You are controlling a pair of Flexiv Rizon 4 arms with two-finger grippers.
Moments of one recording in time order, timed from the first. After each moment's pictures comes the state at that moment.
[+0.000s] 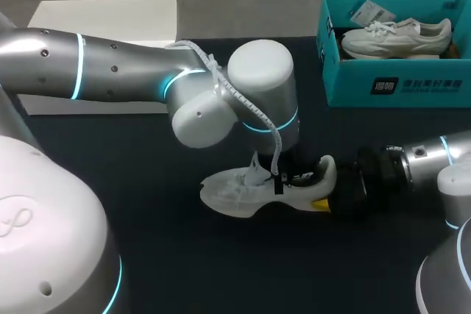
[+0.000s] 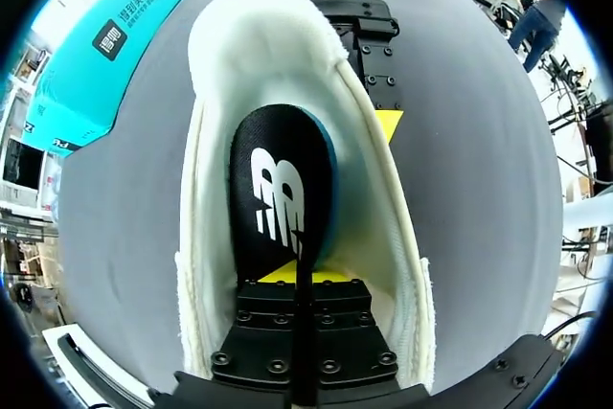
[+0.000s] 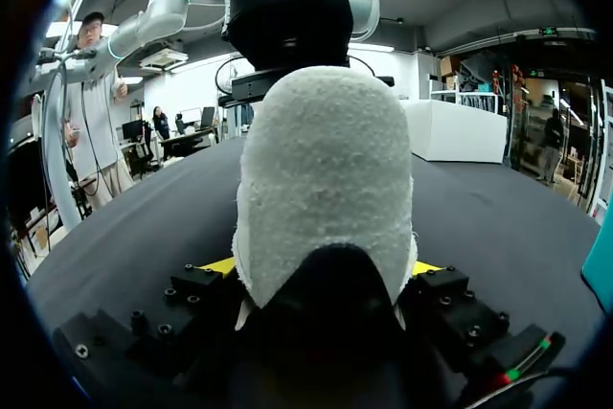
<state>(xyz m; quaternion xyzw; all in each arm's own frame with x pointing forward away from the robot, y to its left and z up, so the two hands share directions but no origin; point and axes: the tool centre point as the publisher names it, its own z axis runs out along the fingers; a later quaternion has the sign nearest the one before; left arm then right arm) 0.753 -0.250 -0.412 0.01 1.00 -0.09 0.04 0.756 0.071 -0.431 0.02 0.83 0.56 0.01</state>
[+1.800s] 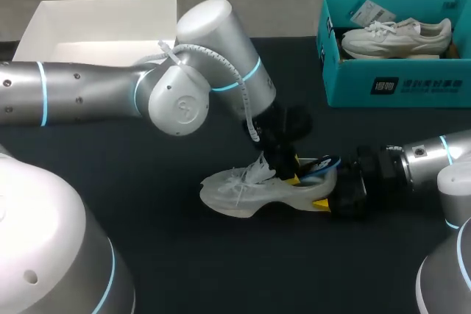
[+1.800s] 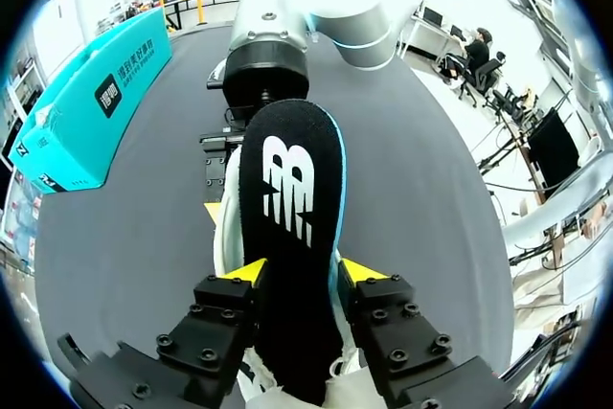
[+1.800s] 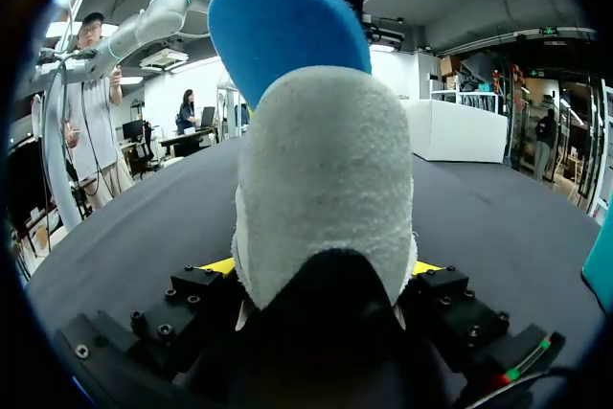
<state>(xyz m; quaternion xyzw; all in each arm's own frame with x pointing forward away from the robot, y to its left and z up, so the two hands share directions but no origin) 0.738 -0.272 -0.353 0.05 0.97 -0.24 -0.07 0.756 0.071 -0.430 0.02 0.83 0.56 0.01</state>
